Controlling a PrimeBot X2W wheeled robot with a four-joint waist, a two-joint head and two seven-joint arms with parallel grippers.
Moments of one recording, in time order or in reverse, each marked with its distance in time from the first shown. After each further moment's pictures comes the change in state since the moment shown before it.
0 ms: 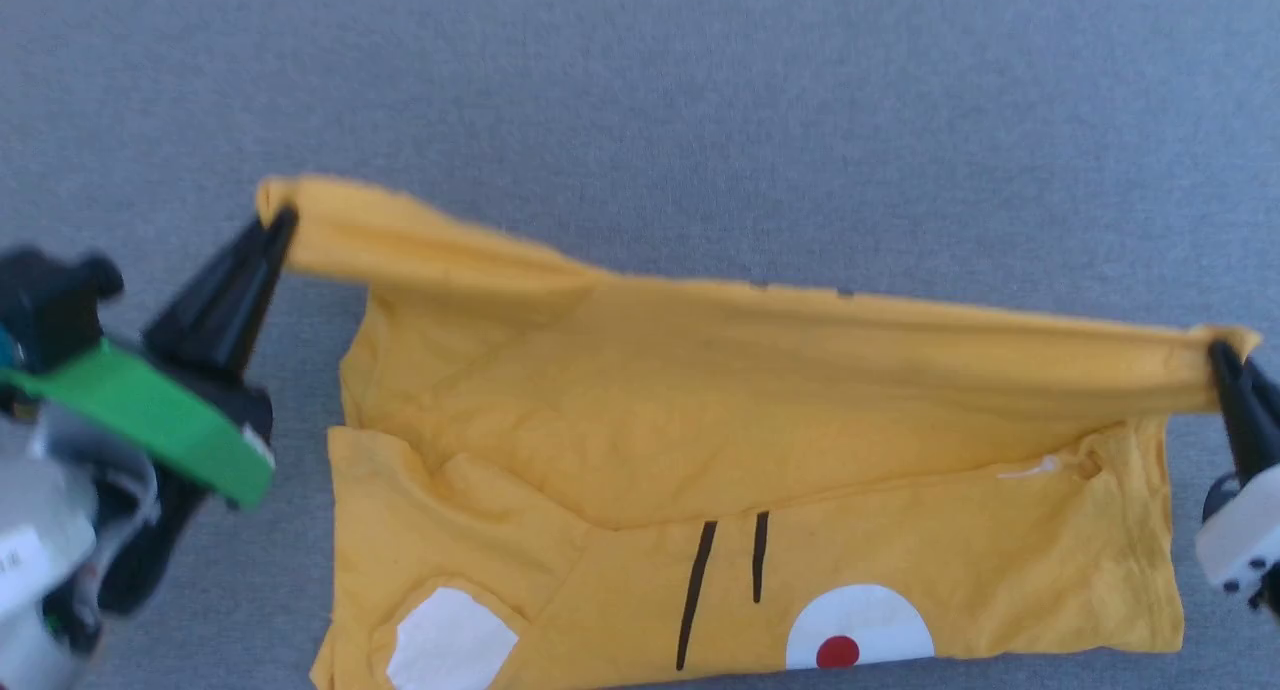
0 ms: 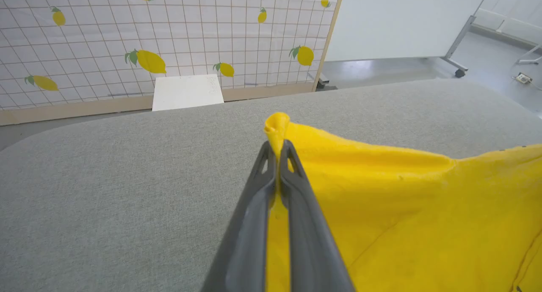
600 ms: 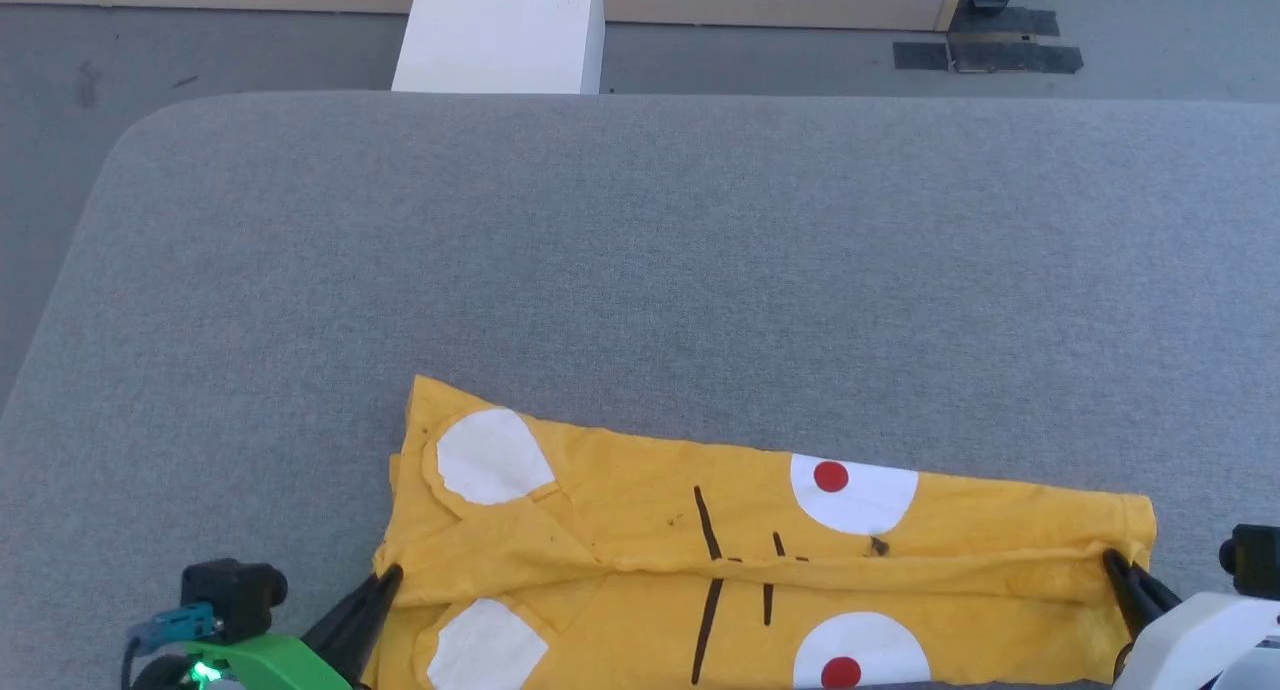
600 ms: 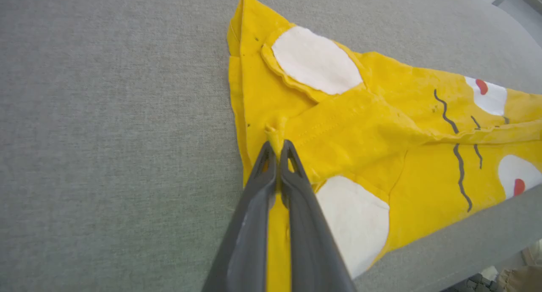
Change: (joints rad) left arm 0.383 -0.107 -0.163 0.094 -0.072 0.059 -0.013; right arm 0.208 0.007 0.092 0.221 0.011 0.000 -0.061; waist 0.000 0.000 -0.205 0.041
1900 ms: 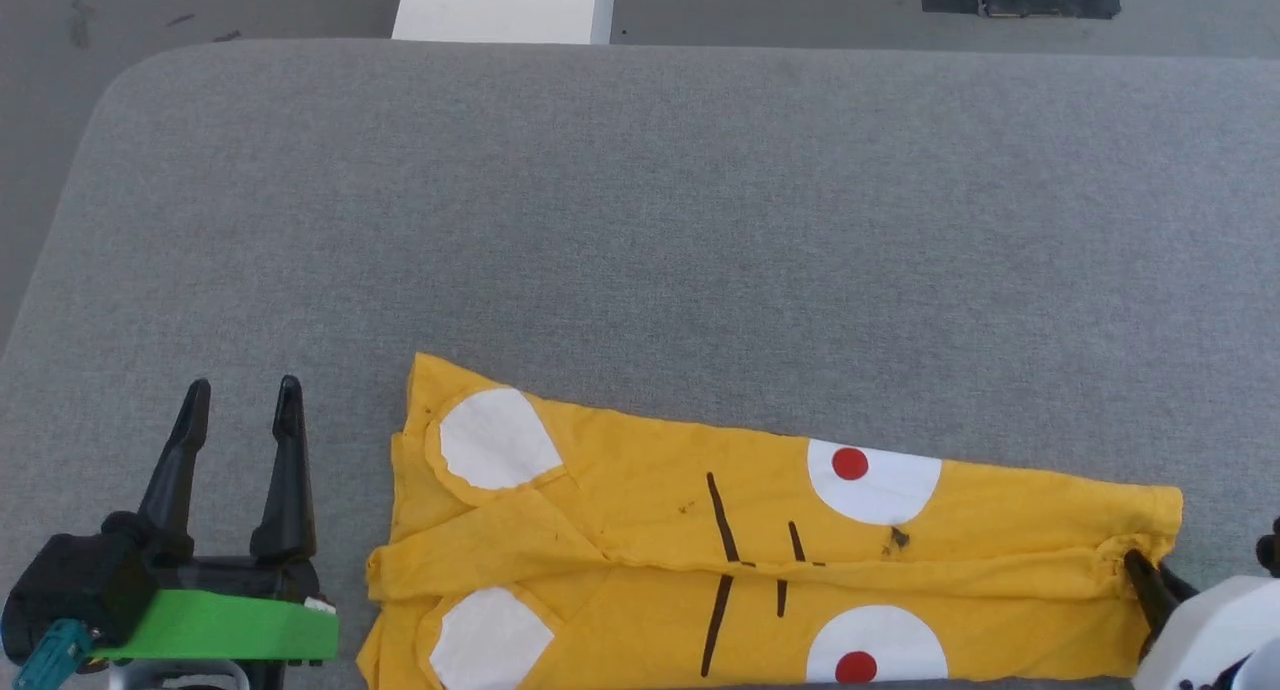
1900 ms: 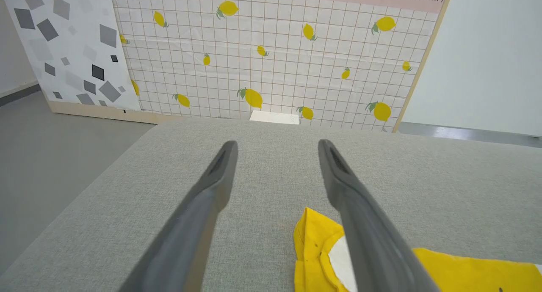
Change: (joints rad) left arm 0.185 -0.371 0.647 -0.219 0.577 0.025 -0.071; right arm -0.064 0.039 -0.113 0.101 0.018 0.000 0.086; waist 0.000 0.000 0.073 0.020
